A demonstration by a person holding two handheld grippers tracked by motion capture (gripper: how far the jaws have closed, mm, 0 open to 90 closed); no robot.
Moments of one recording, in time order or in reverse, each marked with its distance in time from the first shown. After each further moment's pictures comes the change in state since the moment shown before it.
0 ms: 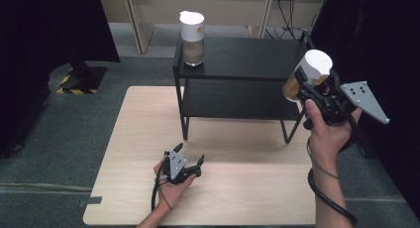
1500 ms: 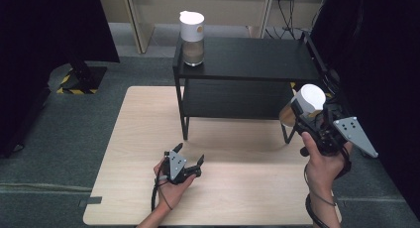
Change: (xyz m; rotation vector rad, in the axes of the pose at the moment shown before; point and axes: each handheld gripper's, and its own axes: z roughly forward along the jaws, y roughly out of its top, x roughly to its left) left arm -0.001 -0.002 -0.001 -0.010 0.003 0.000; right arm -0.008 -0.054 -0.046 0.041 0.015 0.026
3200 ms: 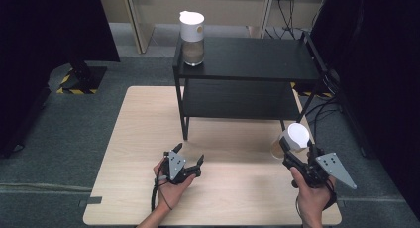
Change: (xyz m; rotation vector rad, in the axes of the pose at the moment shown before) left arm 0.000 -0.001 0.000 -0.008 0.001 -0.008; right arm 0.001 -0.070 -0.049 0.116 0.019 0.022
